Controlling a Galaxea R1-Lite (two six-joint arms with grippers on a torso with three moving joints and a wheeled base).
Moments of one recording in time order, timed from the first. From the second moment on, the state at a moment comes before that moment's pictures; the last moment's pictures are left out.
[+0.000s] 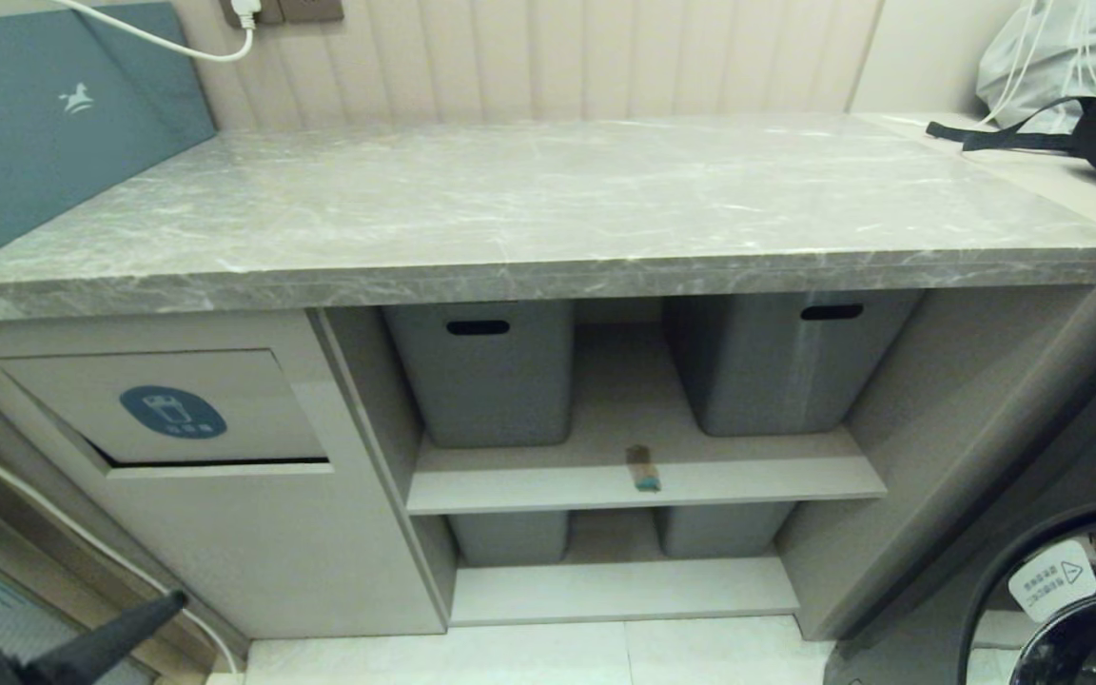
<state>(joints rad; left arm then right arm) -0.12 0.81 -0.15 -0.47 -0.33 -0.66 0.00 0.00 0.00 0.00 0.00 0.00</state>
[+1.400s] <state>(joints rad) -0.73 2.31 -1.24 -0.86 -0.36 -0.22 0.00 0.00 0.00 0.00 0.00 0.00</state>
